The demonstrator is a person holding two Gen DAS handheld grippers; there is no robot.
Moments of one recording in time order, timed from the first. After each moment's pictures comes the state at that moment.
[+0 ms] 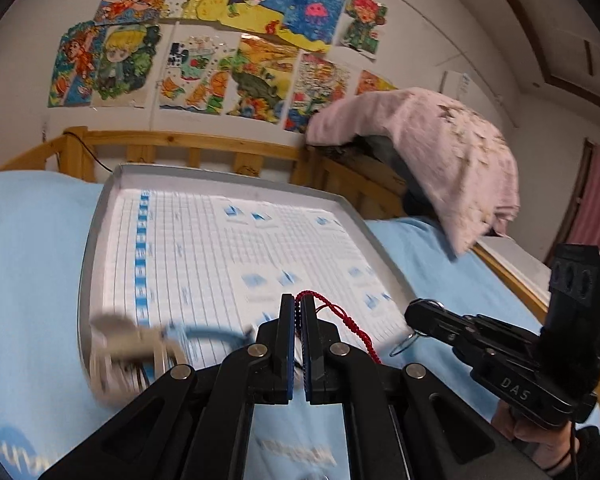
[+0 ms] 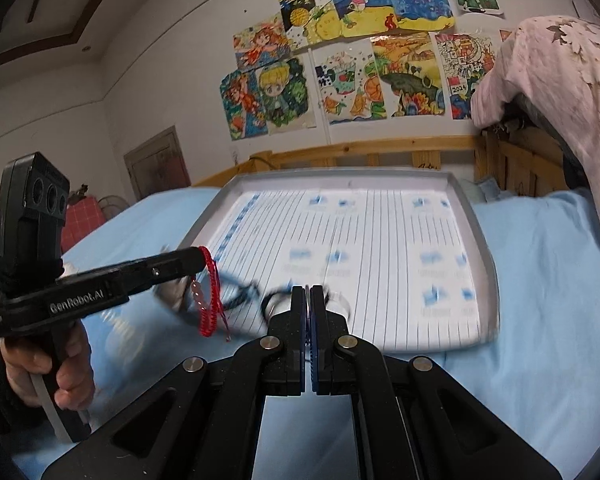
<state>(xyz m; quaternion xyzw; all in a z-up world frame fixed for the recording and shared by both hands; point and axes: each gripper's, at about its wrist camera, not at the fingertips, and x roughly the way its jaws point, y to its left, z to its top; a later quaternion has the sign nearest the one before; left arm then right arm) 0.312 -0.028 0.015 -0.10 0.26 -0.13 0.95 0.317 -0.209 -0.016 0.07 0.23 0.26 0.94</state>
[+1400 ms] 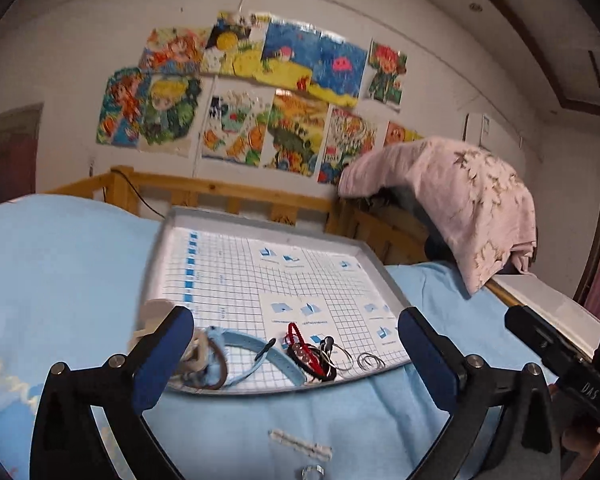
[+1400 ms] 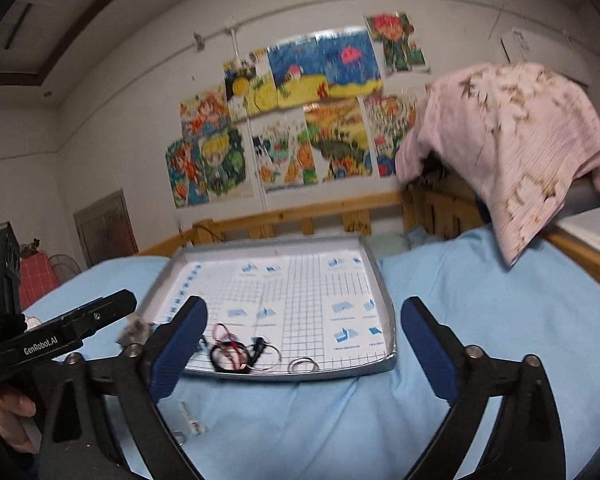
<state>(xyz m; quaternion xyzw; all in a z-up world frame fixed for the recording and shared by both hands) 0.229 -0.028 0.033 -0.10 0.16 -0.05 0.98 0.252 -0.265 0.014 0.11 0.12 0.13 0.98</state>
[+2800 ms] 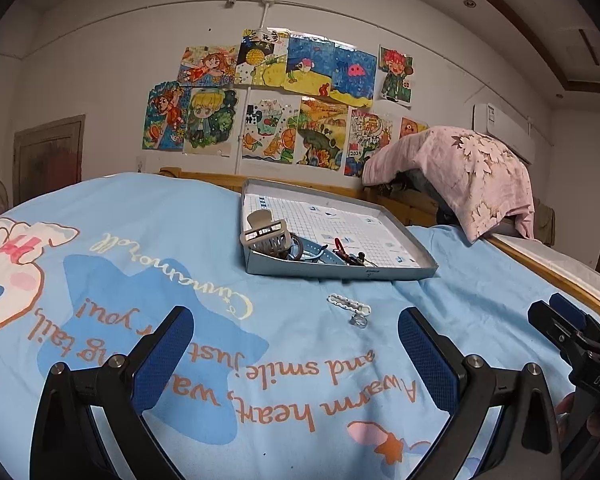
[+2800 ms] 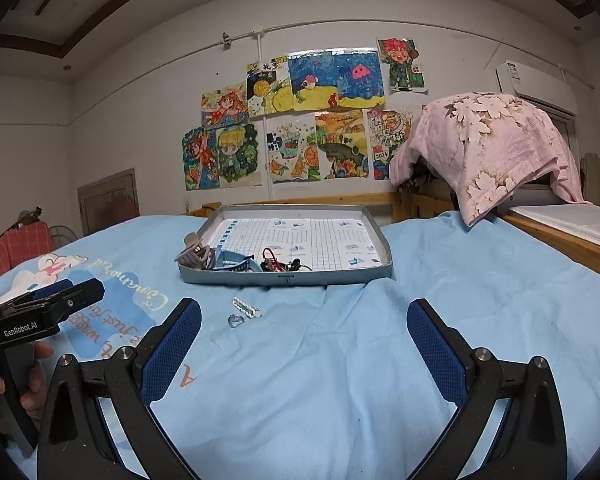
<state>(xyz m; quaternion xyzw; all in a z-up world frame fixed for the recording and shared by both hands) 0.067 0.005 -0.014 -0.07 0.15 0.00 0.99 0.081 -0.242 -0.022 0.06 0.12 0.11 0.99</state>
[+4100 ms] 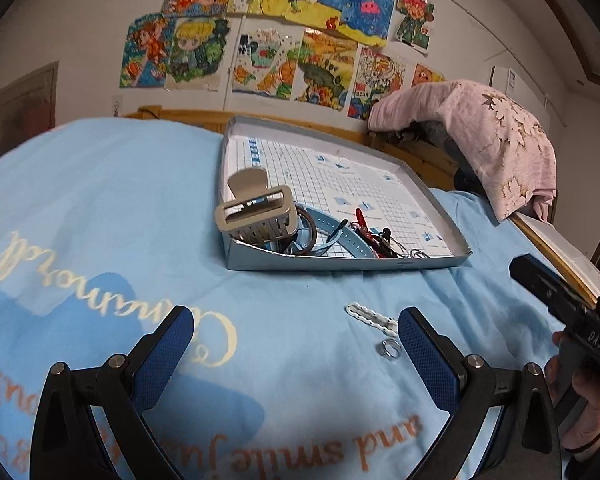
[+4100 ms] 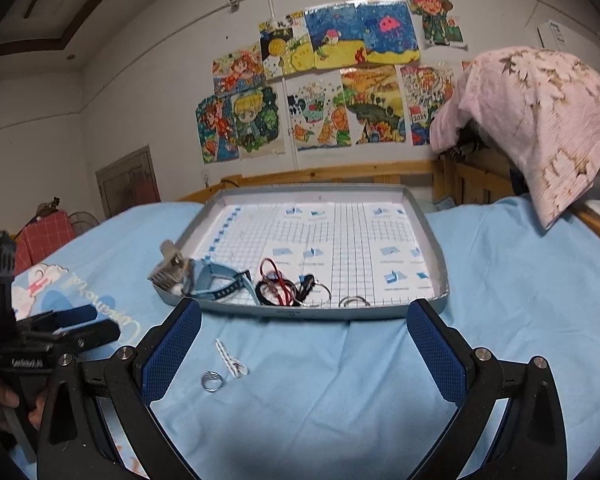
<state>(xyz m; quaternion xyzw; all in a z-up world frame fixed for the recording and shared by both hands) 0.202 0.021 -0.026 -0.09 0.28 -0.03 0.95 0.237 -0.220 -0.018 0.06 0.19 0.18 0.96</state>
